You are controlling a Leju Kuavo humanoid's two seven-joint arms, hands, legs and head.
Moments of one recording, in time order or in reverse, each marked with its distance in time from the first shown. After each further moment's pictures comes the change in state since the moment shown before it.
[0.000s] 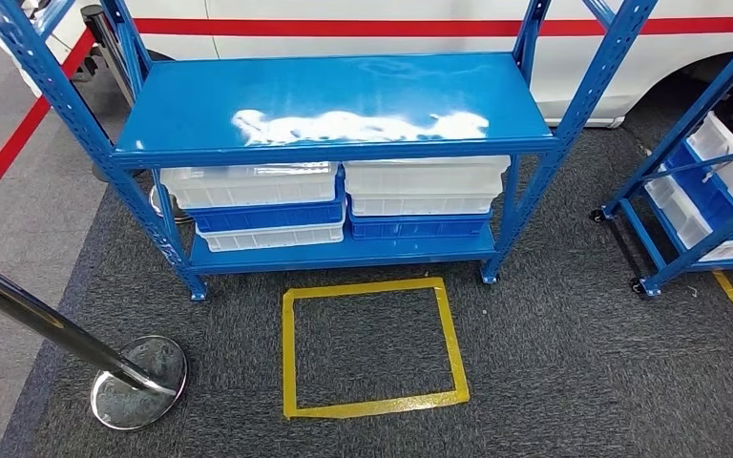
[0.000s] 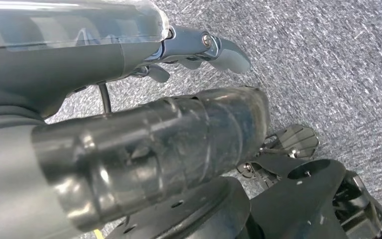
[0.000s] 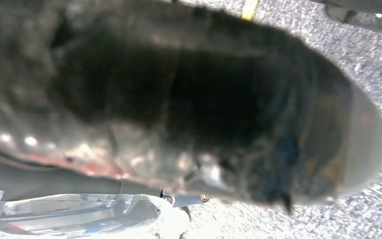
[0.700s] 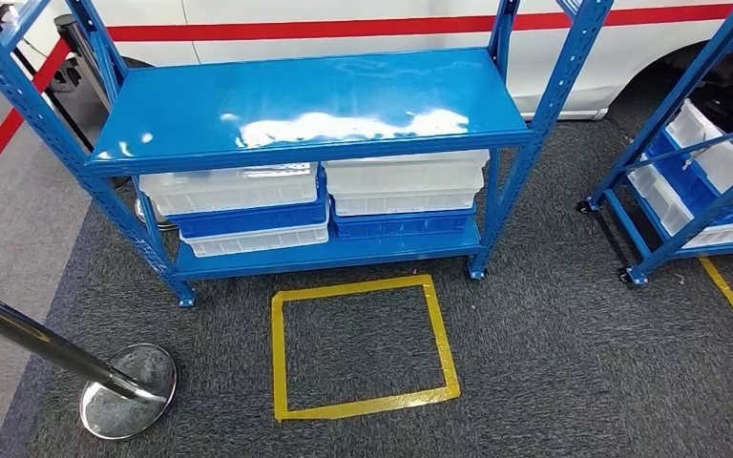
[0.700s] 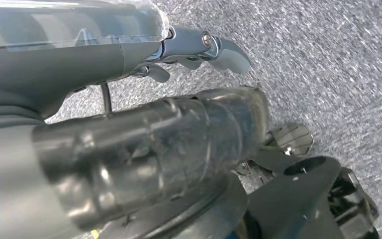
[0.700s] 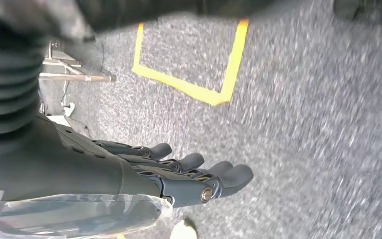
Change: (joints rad) left arm -0.003 0.000 0.001 0.000 -0.002 -0.001 0.000; right arm -0.005 0.007 -0.030 0.000 -0.039 0.040 0.000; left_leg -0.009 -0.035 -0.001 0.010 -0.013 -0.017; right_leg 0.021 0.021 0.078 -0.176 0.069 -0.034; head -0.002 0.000
